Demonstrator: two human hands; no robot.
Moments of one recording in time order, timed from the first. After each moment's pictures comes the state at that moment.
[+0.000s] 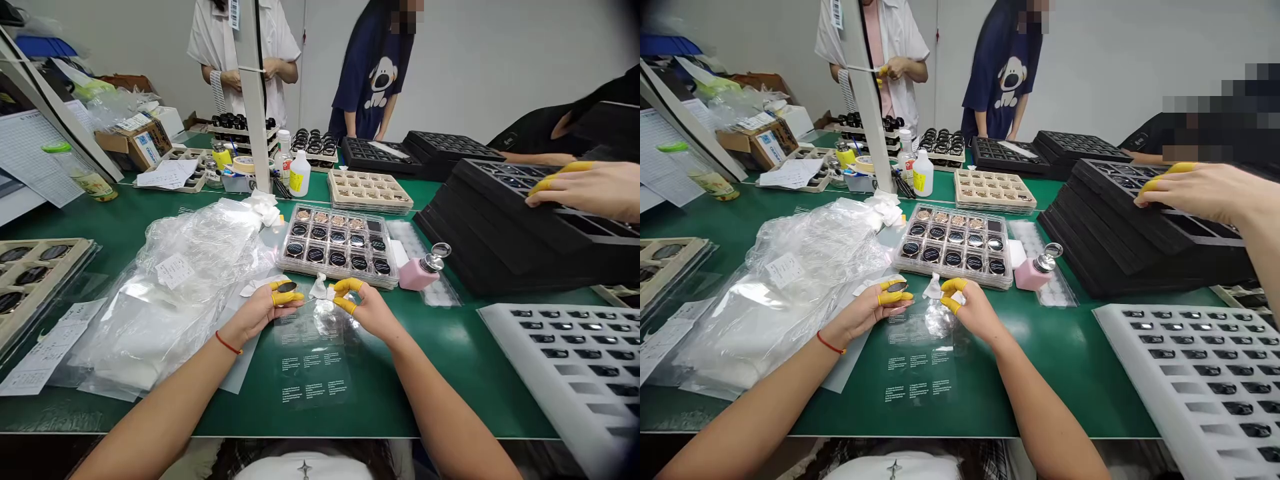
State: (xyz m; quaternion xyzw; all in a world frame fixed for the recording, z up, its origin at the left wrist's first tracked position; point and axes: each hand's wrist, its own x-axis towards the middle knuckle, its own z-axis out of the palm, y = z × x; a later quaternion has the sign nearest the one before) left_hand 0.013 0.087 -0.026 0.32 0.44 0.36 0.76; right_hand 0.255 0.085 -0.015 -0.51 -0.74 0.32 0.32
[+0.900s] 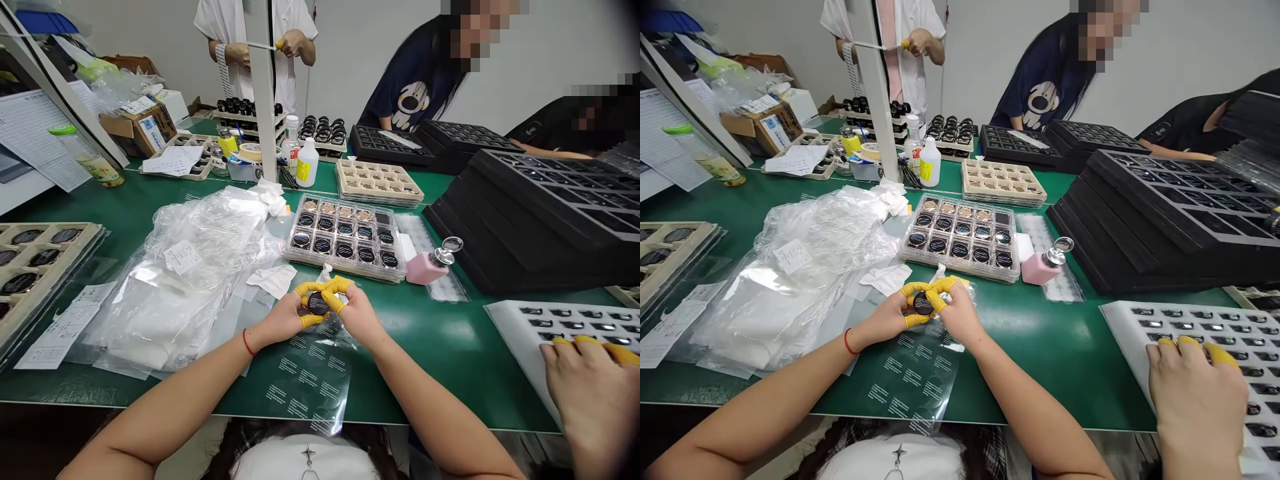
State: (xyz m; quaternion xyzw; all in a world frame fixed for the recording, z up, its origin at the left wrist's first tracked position) left_hand 0.045 0.060 -0.044 0.54 0.34 0.36 0.69; right_hand 0.209 0.066 -0.018 -0.52 -0.66 0.40 0.36
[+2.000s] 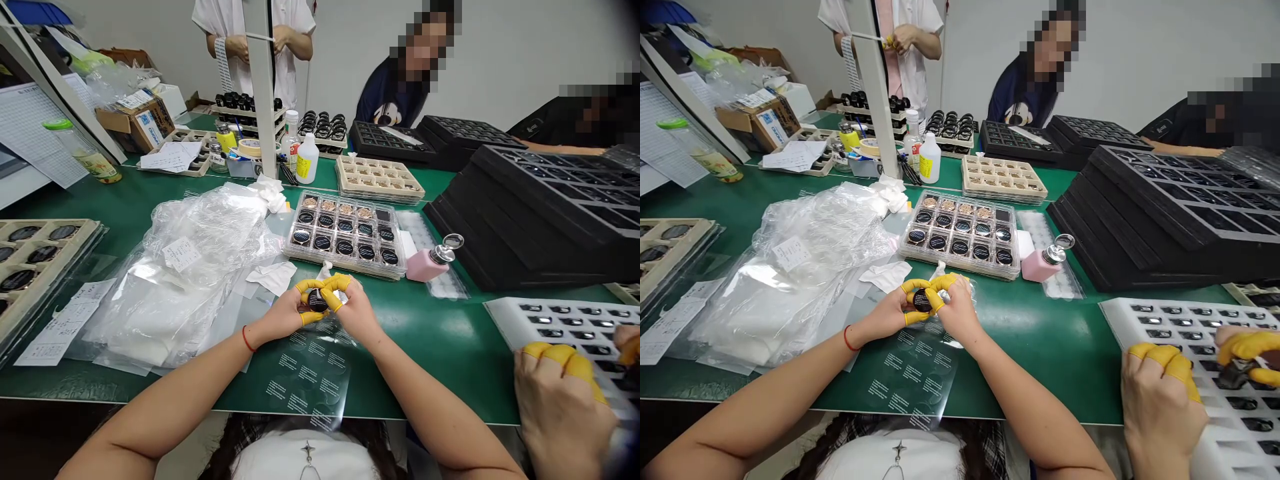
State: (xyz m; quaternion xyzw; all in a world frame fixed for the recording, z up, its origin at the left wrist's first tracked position) left_hand 0.046 0.059 -0.041 0.52 0.34 0.36 0.70; right_hand 0.206 0.062 -0.022 -0.53 -0.71 0.30 0.35
